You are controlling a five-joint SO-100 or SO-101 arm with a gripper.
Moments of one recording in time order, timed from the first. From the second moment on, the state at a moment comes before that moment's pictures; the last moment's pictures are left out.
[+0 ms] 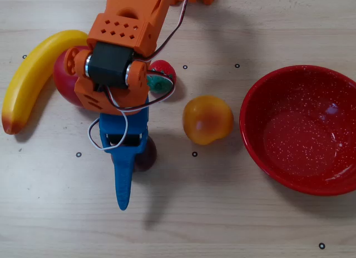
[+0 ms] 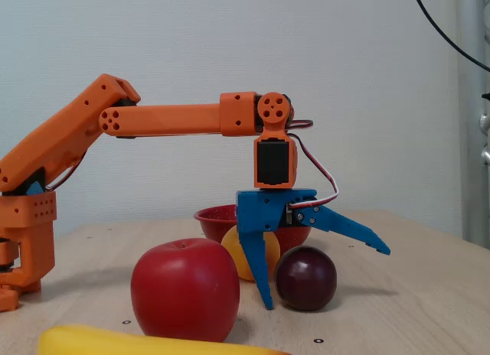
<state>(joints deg) -16.3 33.1 31.1 91.0 21.9</state>
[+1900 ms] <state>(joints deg) -15.8 33.4 31.0 92.8 25.5</state>
